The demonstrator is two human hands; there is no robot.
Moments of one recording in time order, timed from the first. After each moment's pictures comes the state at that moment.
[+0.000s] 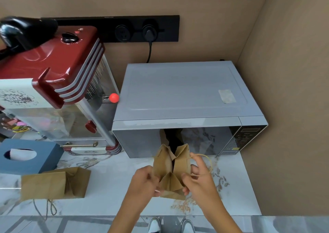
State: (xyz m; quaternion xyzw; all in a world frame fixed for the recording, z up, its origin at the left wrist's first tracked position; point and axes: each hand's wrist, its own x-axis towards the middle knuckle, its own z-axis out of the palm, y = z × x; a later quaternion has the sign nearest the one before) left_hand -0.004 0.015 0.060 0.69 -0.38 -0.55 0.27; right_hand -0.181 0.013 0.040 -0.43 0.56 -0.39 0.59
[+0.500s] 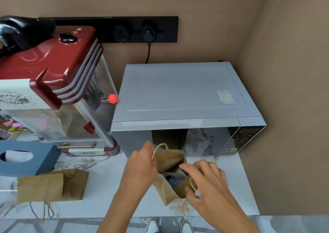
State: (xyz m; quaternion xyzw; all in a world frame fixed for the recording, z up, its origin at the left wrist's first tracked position) left_hand -0.008 -0.020 0.093 0.73 -0.62 -0.24 0.15; right_hand -0.199 0.026 0.089 -0.79 0.58 -0.10 0.19
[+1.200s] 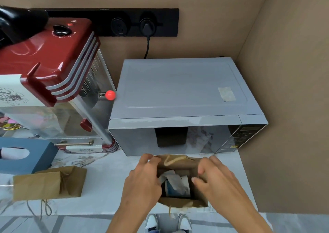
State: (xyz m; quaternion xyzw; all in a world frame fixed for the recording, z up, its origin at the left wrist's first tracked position) left_hand -0.019 0.010 0.090 0.74 -0.62 -0.25 0.07; right_hand -0.208 0.013 0.109 -0.69 0.68 -0.06 0.24
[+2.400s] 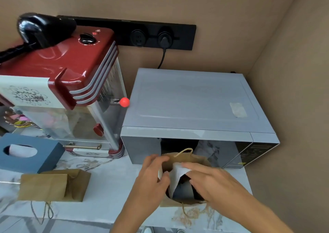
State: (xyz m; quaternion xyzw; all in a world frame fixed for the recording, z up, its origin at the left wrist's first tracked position) left_hand 0.000 -0.001 0.084 0.66 -0.59 -0.38 0.25; right_hand -0.204 -0.029 0.099 -0.91 0.40 -0.06 0.11
